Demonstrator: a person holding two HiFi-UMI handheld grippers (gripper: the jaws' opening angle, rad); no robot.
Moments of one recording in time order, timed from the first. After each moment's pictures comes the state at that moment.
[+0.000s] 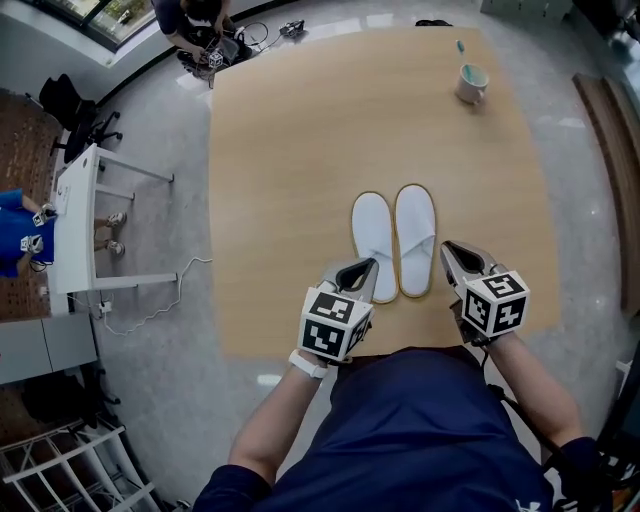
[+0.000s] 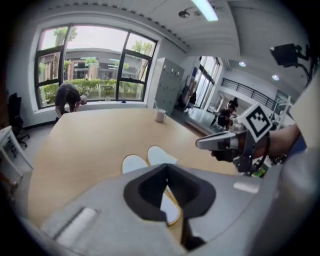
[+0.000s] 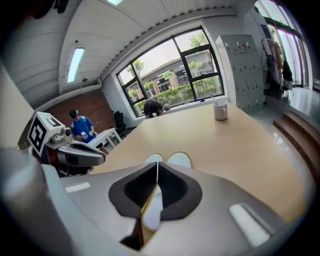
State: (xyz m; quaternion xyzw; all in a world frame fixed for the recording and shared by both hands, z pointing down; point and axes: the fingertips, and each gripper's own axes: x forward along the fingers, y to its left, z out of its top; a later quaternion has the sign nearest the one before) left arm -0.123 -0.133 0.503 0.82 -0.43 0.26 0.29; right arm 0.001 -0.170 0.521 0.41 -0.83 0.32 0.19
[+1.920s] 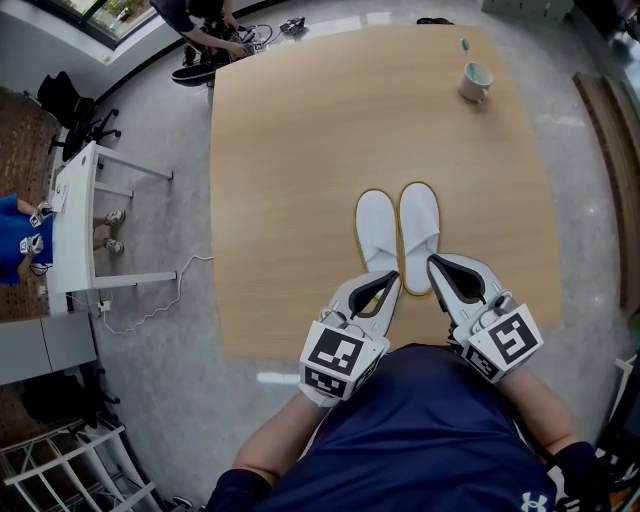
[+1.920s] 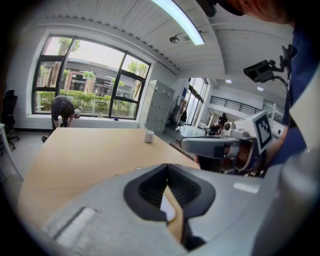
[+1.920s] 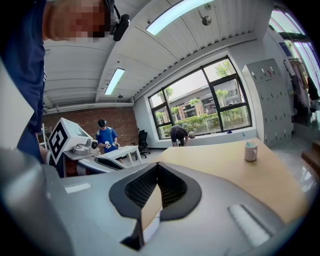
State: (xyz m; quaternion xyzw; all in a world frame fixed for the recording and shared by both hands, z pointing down) left arm -0.095 -0.116 0.428 0.87 -0.41 0.15 0.24; right arm -0.055 -0.143 0.397 0.34 -0.92 0.17 0.07
